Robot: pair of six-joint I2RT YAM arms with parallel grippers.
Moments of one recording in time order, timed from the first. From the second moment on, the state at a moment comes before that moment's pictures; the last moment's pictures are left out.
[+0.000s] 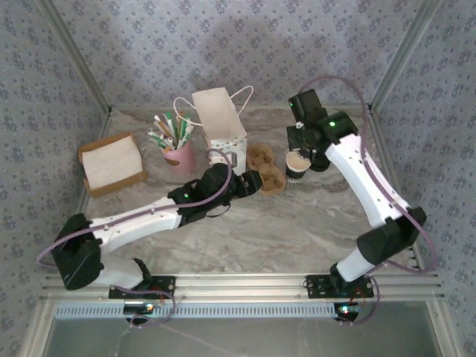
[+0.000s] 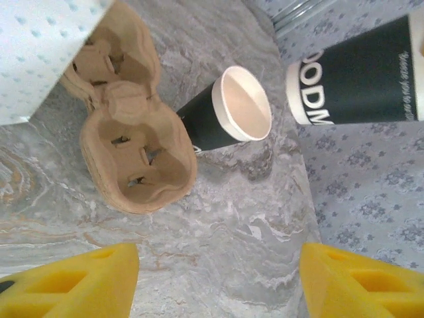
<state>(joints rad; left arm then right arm) -0.98 1.34 0.94 -0.07 -0.14 -1.02 0.47 1.53 1.75 -1.15 0.31 0.21</state>
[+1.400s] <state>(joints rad) -0.98 0.59 0.57 -0.55 -0.40 -0.96 1.15 1.58 1.29 -0.92 0.26 0.38</state>
